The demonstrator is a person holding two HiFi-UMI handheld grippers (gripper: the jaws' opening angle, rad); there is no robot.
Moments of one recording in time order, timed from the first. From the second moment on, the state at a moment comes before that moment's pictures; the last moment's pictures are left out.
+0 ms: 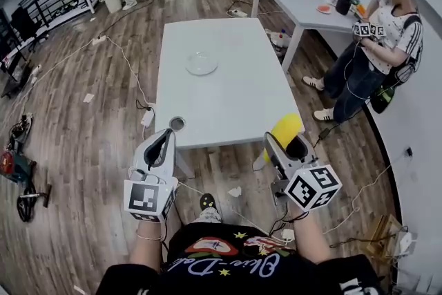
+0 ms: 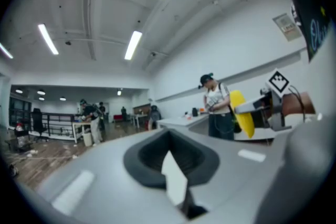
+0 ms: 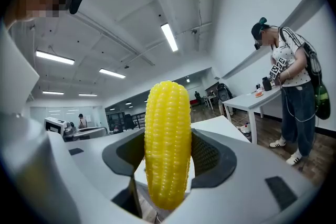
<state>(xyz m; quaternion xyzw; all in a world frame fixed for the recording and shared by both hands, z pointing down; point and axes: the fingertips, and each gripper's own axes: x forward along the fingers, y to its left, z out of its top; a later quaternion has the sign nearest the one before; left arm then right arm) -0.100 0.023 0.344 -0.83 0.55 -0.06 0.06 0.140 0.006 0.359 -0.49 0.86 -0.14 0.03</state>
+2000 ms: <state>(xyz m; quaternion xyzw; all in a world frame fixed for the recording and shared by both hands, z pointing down) -0.219 -0.281 0.419 -0.75 0.65 -0.02 -0.13 -0.114 -0.470 0.602 -0.12 0.80 -0.25 -0.54</state>
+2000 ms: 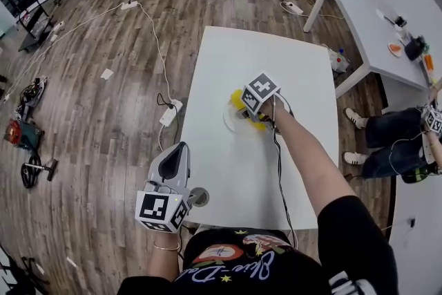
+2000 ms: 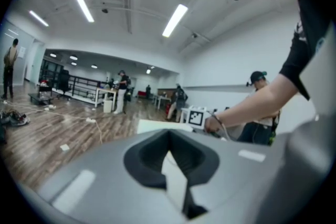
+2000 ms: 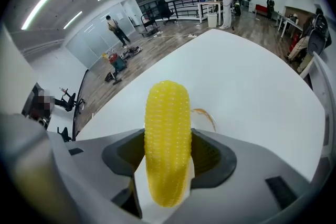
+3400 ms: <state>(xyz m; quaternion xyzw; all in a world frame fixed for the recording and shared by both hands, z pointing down) -0.176 -0.287 0.354 -0.80 0.60 -0.02 -0.02 -0.020 -0.369 0.344 -0.35 0.93 -0.05 -0.01</state>
